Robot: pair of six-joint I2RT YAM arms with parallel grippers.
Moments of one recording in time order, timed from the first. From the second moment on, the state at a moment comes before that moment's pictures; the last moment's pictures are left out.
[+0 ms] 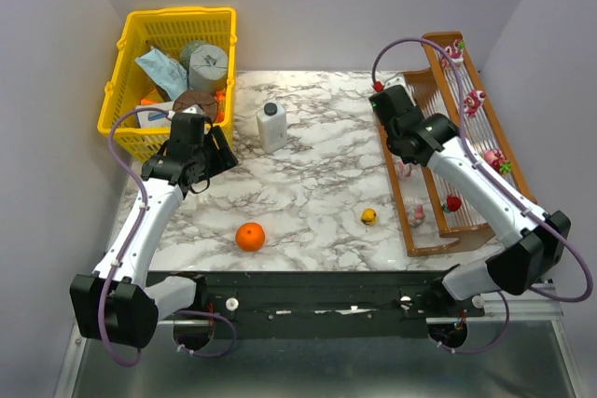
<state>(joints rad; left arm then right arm) -0.17 1.14 1.02 -0.67 0.01 -0.56 0.61 1.47 1.48 -0.94 0.79 -0.01</state>
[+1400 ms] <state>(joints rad) -0.17 1.16 1.02 -0.65 0.04 -0.56 0.39 1.42 1.22 -0.71 0.82 -0.17</state>
